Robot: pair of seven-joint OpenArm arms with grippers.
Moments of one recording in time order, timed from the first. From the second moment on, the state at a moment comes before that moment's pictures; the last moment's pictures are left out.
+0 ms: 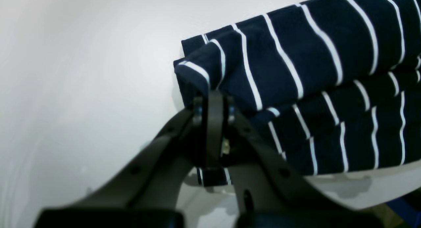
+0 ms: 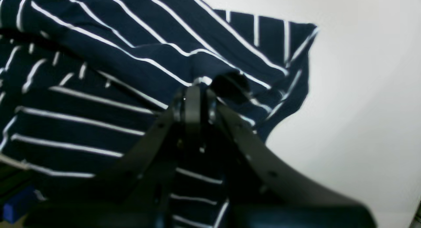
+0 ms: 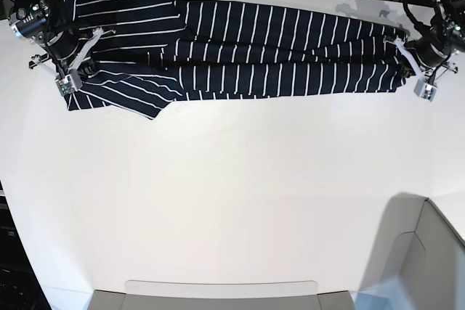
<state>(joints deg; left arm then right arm) 21.4 -26.9 -31.2 100.2 -31.1 -36.5 60.8 -27.3 24.2 20.8 119.4 28.4 22.1 -60.8</state>
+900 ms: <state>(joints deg) 28.6 -25.5 -34.8 103.1 -31.2 -36.5 61.7 -32.5 29.5 25.3 119.4 39.5 22.3 -63.5</state>
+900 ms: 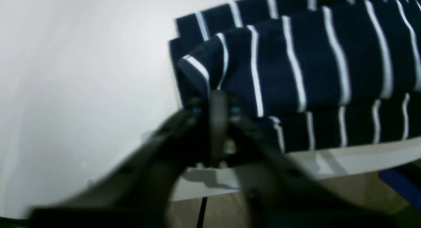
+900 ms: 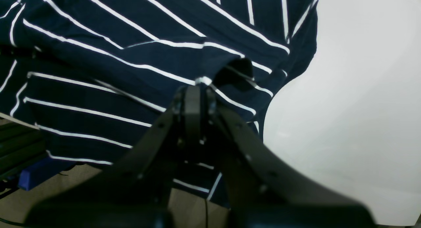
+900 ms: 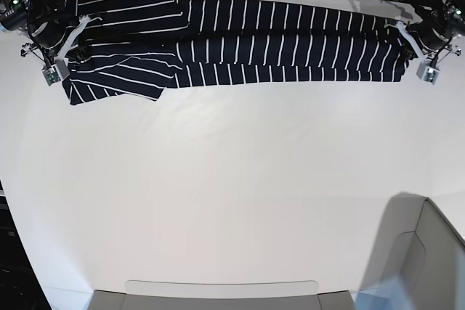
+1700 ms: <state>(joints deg) 22.5 -26.3 -34.9 86.6 -40.1 -36.3 61.7 -32.4 29.7 25.3 119.3 38.8 22.3 -63.7</state>
